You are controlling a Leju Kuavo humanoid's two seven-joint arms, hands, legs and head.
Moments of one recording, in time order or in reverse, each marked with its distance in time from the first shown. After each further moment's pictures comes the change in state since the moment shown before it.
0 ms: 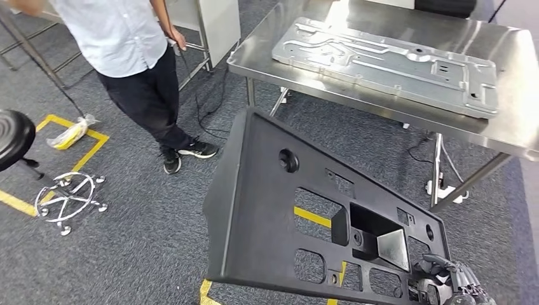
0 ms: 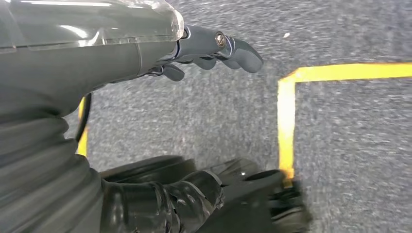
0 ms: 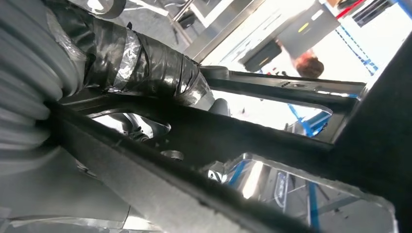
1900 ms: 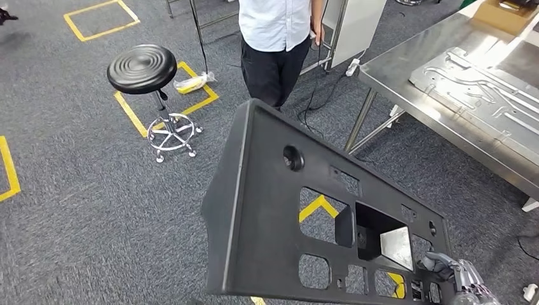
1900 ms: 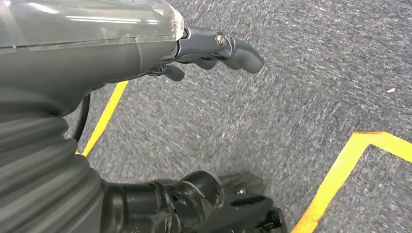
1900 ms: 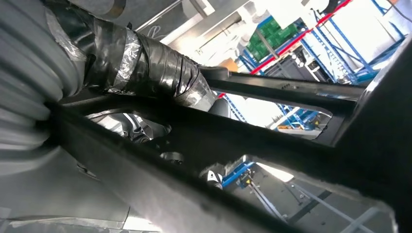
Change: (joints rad) left arm -0.007 -0.004 0.005 0.000 0.000 0.055 0.030; right arm -0.013 0.003 0.000 -0.013 -0.016 0.000 -0.022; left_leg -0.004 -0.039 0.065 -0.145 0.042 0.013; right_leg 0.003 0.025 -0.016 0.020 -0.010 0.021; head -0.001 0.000
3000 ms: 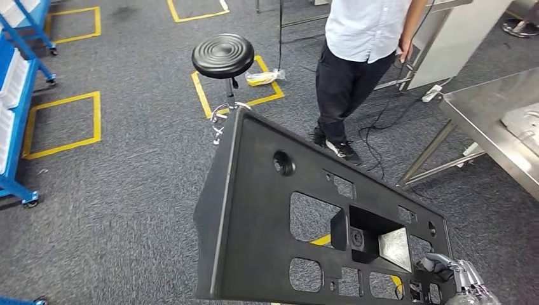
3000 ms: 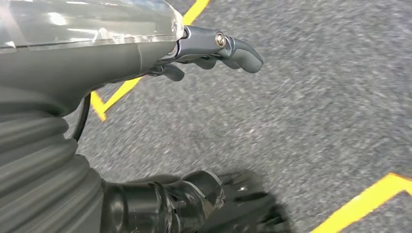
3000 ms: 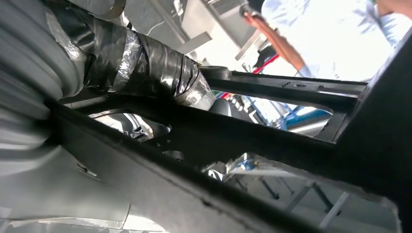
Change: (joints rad) left arm 0.002 0.002 0.002 0.000 0.006 -0.001 0.004; right arm 0.001 -0.001 0.000 -0.002 0.003 0.001 -0.008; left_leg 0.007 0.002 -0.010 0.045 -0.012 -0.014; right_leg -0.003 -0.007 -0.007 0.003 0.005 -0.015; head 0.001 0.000
